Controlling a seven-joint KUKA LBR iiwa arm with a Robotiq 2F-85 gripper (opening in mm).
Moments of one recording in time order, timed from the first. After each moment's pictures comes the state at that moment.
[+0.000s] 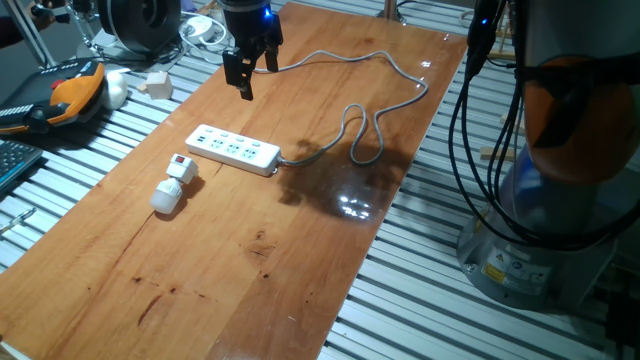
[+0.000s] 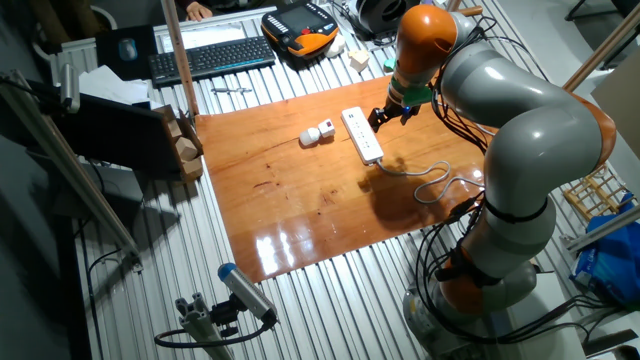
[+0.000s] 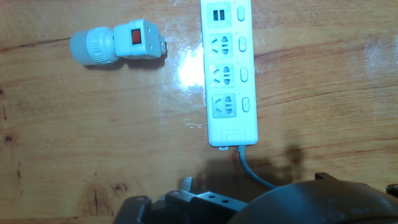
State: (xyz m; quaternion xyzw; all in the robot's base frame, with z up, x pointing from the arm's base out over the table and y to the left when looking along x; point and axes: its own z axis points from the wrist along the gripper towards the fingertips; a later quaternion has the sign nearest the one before) arm 0.515 0.001 0.236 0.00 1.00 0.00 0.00
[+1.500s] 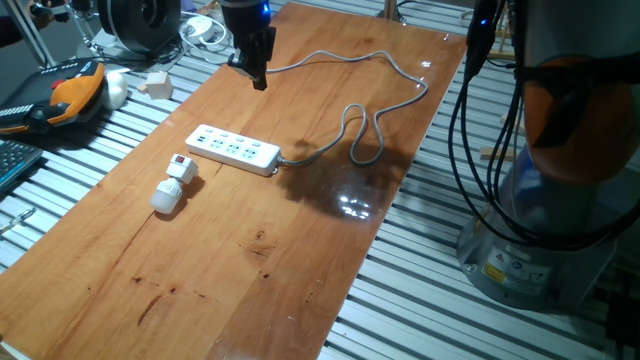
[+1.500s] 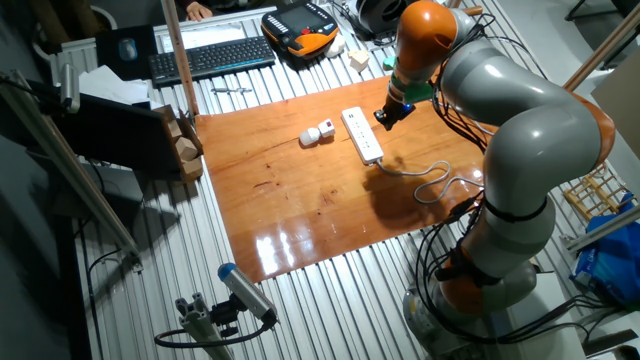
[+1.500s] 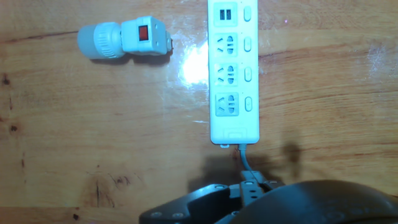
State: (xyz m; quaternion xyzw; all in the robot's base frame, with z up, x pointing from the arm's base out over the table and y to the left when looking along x) arm 0.515 0.003 0.242 -0.02 1.00 0.00 0.00
